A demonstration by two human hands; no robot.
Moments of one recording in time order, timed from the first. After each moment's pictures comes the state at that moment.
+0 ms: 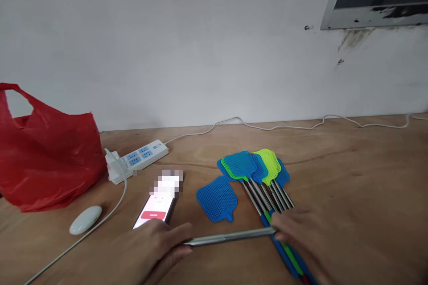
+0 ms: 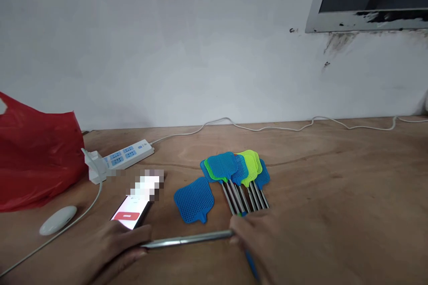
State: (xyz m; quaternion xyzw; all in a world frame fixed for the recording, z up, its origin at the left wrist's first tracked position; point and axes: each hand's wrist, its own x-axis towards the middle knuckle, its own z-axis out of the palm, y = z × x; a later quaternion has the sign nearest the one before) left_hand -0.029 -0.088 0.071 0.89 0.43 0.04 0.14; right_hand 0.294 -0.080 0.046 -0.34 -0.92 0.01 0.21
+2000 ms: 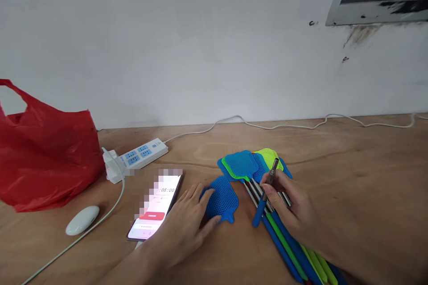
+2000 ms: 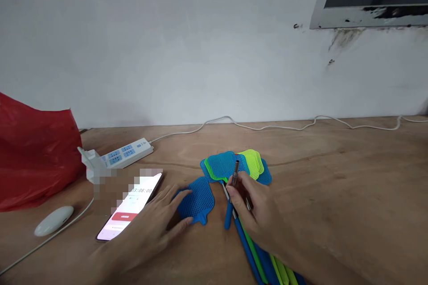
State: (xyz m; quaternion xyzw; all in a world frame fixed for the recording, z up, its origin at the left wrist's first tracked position) left_hand 0.012 -0.040 0.010 0.86 0.49 0.10 0.10; right_hand 0.275 -0.038 0.019 -0.43 -0.74 0.21 0.46
